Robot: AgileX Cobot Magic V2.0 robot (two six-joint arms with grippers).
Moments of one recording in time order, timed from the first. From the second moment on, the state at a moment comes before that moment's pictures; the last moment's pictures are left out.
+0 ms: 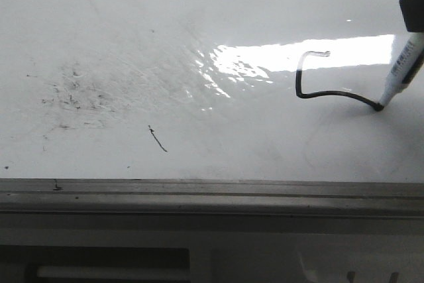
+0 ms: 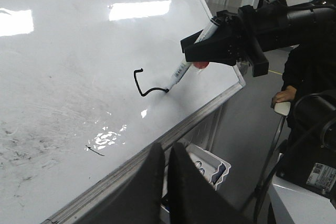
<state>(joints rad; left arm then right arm) -0.93 0.19 -0.20 -0.90 0.16 0.72 0.57 0.69 -0.42 -0.14 0.13 -0.15</state>
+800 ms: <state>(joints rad) -0.93 0.19 -0.20 -0.90 0.16 0.72 0.61 0.84 -0.51 -0.16 -0.01 -0.15</state>
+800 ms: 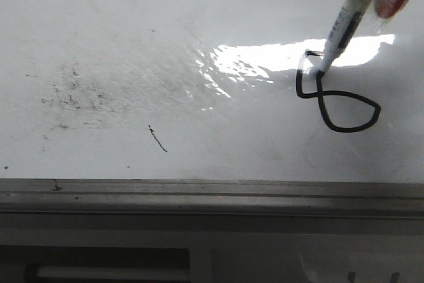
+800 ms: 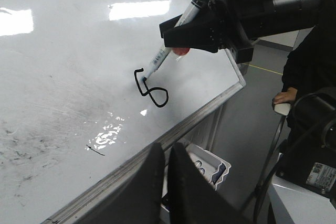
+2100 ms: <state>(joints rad) -0.93 0.62 -0.39 -0.93 0.28 1.01 1.01 0.65 -0.52 -0.10 0.22 -0.16</state>
